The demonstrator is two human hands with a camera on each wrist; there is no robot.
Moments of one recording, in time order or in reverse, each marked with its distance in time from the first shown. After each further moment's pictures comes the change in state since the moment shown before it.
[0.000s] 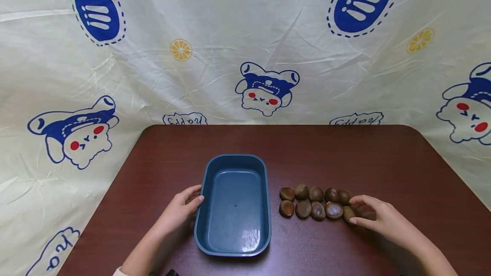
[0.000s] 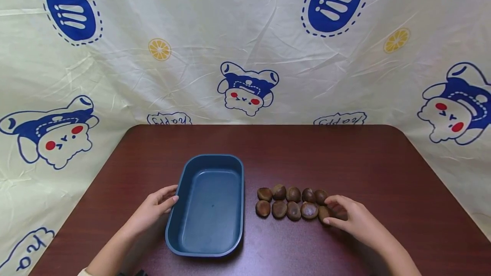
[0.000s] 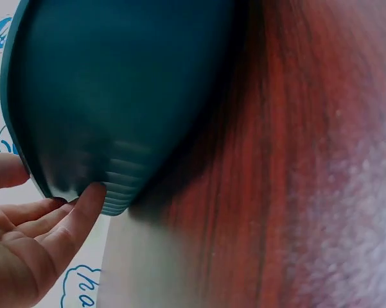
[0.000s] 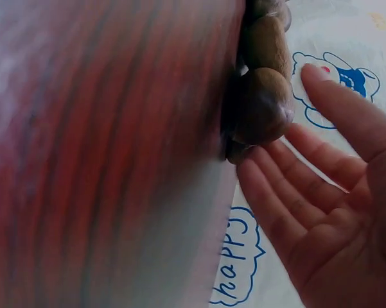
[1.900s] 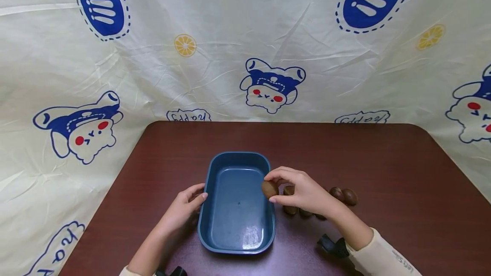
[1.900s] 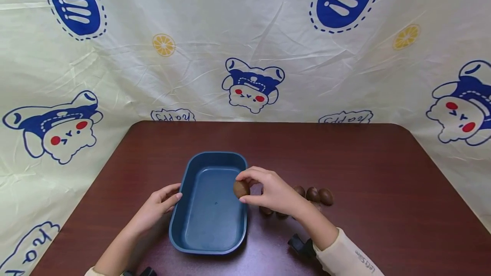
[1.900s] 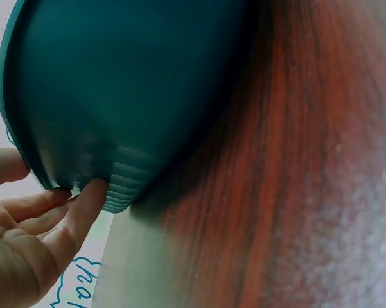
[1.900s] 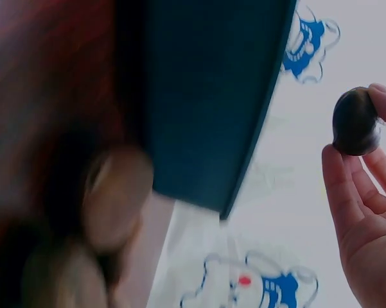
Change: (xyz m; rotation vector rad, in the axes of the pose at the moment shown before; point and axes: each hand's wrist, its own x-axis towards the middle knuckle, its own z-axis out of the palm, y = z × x) left_hand -0.001 -0.008 -0.001 -0.101 -0.016 -0.009; right_hand 0.109 -0.138 0.058 0.338 -0.161 -0.403
